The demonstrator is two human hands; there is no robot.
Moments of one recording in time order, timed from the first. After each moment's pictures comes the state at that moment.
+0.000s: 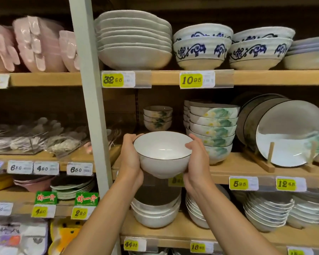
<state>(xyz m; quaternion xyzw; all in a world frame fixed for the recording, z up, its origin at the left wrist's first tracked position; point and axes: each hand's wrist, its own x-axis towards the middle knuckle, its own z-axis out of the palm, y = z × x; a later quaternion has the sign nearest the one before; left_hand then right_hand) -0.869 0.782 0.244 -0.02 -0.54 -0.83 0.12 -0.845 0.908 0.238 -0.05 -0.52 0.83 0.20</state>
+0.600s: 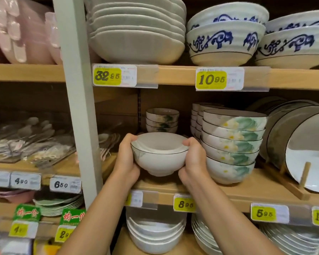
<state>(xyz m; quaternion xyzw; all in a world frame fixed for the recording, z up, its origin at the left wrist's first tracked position) -0.968 0.766 0.239 -0.05 -0.50 -0.87 0.02 -0.949 0.905 0.247 -0.10 -0.44 0.88 0.12</state>
